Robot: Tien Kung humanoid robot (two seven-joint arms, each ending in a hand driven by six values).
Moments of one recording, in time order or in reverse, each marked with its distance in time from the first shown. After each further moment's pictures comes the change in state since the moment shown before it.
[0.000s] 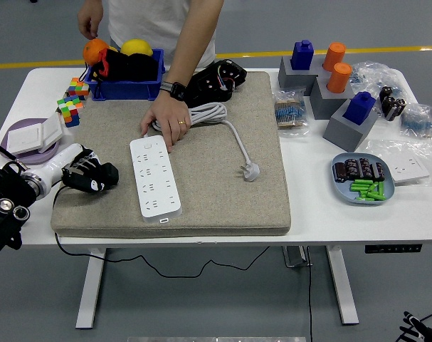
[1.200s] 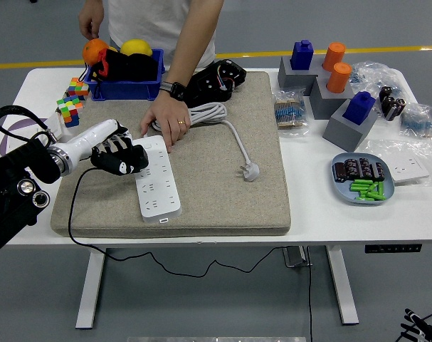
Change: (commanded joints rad) left arm -0.167 0.055 0.239 -0.140 0.047 0.012 0.012; right arm 0.005 -0.002 0.007 0.000 0.006 -0.002 0.003
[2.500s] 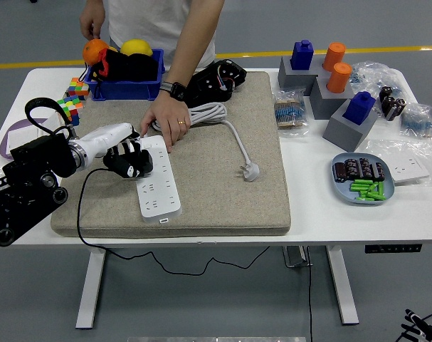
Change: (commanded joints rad) left arm -0.123 -0.026 0.161 0.082 0.049 -0.004 0.027; right arm 0.002 -0.003 -0.014 -0.001 0.007 0.001 0.001
